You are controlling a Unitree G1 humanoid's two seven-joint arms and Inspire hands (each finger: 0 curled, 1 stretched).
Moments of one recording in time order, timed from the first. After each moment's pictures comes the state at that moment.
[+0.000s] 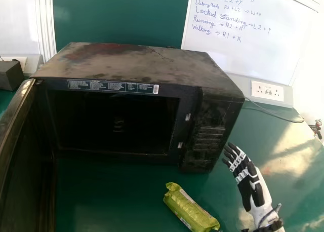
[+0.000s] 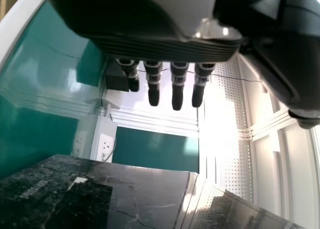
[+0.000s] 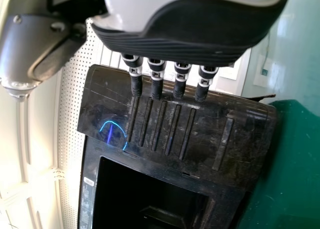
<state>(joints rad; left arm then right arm) 0.85 -0.04 0.56 -0.40 -0.73 -0.52 -0.51 -0.01 -0.42 -0.31 0.10 0.36 -0.34 0.64</state>
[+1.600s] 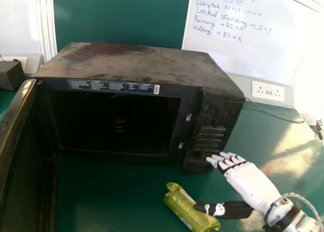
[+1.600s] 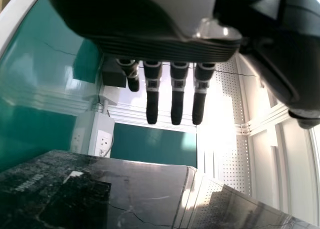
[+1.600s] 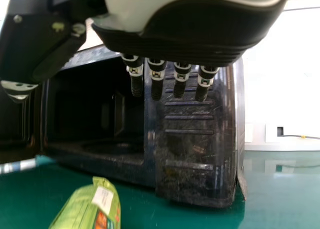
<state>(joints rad) 0.87 -0.05 0.56 -0.44 -0.70 -0.53 -0.52 0.09 -0.80 -0.34 -0.31 -0.49 -0.56 0.45</state>
